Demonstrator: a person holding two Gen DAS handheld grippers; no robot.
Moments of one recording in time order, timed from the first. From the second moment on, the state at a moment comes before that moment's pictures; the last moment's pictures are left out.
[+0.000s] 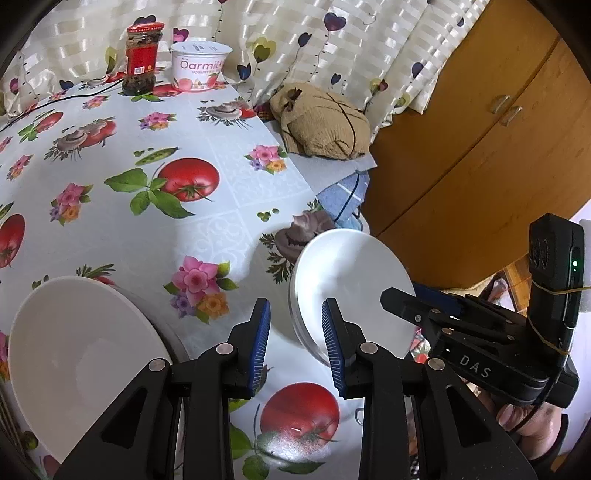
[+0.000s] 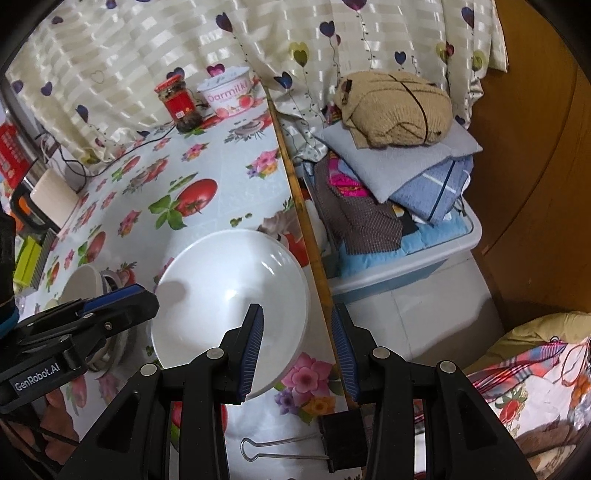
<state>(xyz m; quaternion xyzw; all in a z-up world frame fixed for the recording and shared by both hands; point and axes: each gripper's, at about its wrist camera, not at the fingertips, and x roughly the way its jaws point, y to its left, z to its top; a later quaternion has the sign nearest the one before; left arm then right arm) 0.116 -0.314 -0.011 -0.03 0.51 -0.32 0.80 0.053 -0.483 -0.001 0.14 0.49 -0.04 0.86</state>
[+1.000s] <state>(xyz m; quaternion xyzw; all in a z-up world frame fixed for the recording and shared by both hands) 0.110 -0.321 -0.008 -0.01 0.50 -0.32 0.80 0.054 -0.480 -0.005 0.14 0.49 -0.03 0.86</state>
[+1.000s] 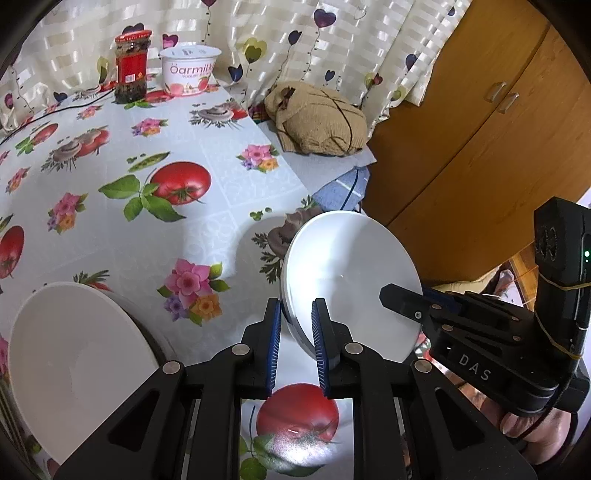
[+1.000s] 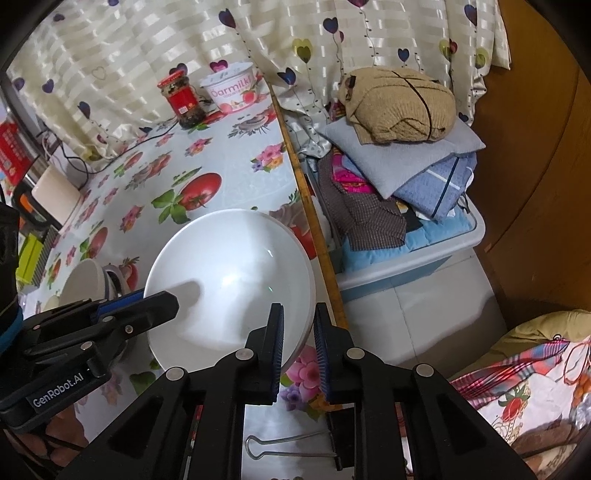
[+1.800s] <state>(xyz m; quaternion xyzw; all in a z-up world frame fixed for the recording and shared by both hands) 0.103 -0.282 0.039 -0.03 0.46 -0.31 0.83 0.055 -0.443 0.049 0.11 0.46 -0.01 0.88</state>
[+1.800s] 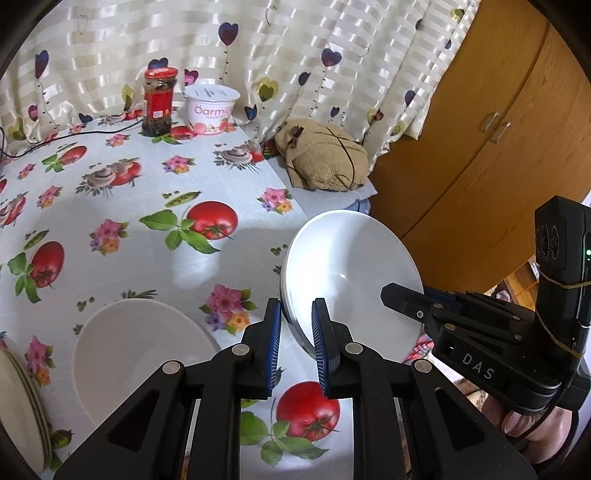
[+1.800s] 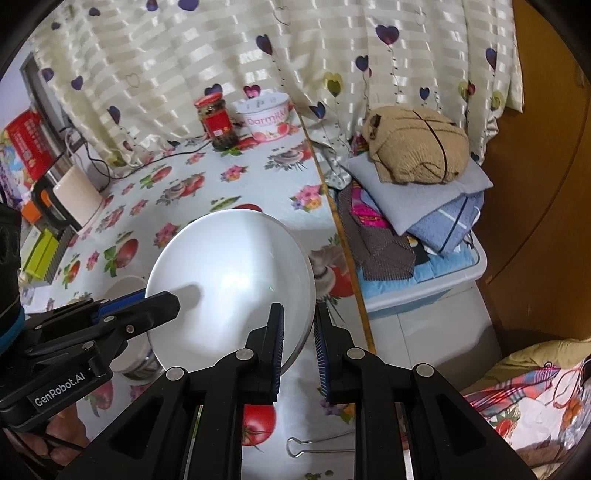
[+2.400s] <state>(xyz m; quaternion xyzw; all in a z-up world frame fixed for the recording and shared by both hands) 0.099 -0.231 0.055 -0.05 0.45 -0.27 0.85 0.065 -0.395 0.071 0.08 0.45 0.03 0.89</state>
